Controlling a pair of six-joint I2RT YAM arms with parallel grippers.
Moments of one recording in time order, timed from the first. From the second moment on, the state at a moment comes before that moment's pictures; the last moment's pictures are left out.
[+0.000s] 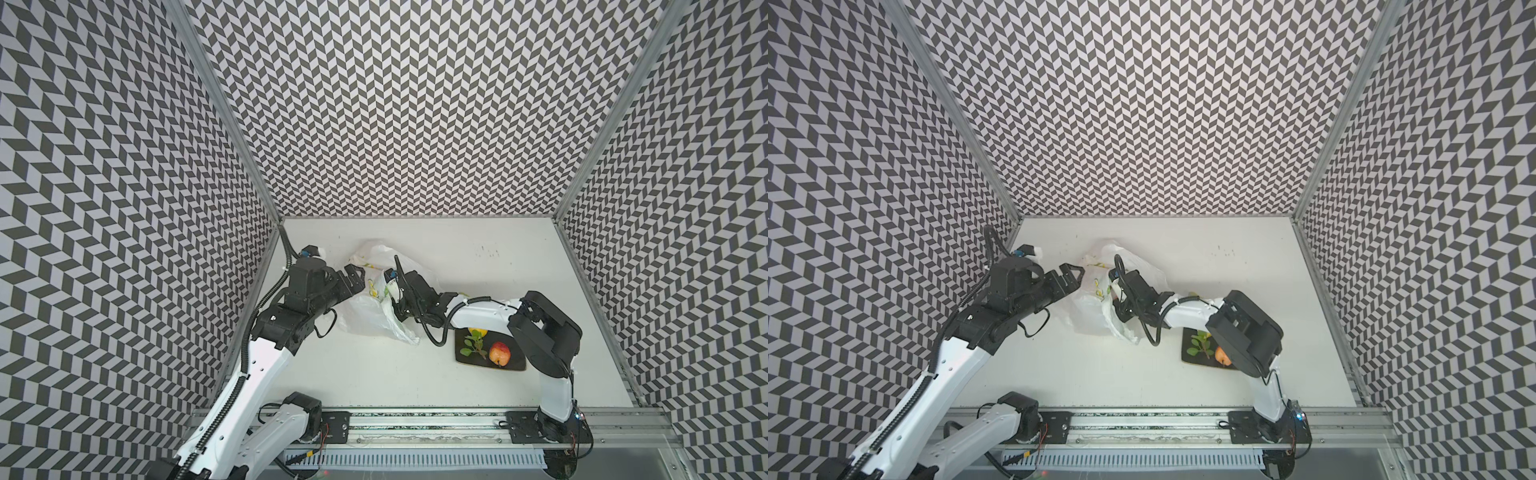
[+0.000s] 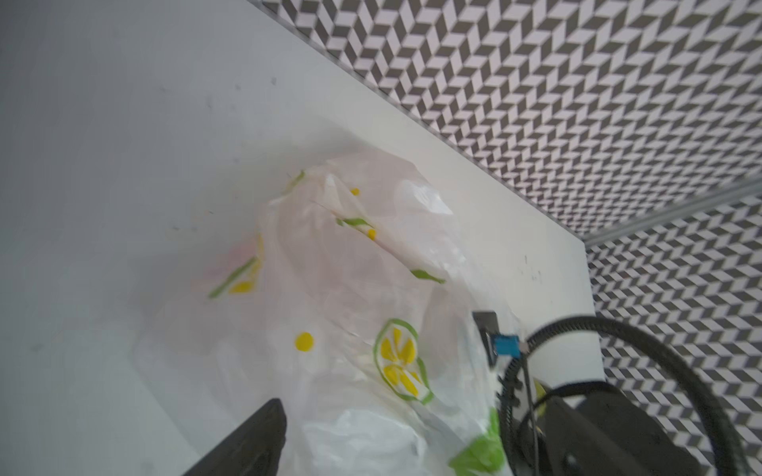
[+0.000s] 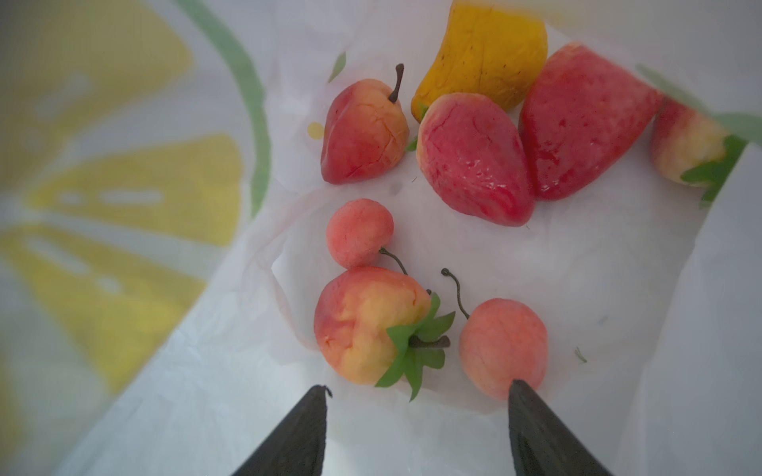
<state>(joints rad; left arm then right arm) -0.42 0.91 0.97 -0.63 0.03 -0.76 0.88 1.94 1.20 0.05 -0.15 0.27</state>
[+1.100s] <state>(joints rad) -0.73 0.99 0.88 -0.67 -0.08 -0.95 0.87 1.94 1.19 0.10 -0.19 0.38</state>
